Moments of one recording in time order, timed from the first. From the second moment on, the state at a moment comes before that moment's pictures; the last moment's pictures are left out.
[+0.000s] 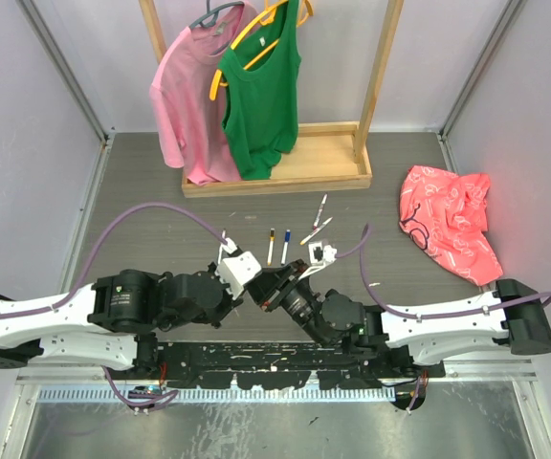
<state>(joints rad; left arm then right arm) -1.45 0.94 1.15 -0.89 -0.45 -0.30 1.55 1.10 0.64 0.62 0.79 0.75</state>
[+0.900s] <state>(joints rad) -1.44 0.92 1.15 -0.64 -0.37 -0.30 1.54 0.93 0.80 0.25 0.79 0.61</state>
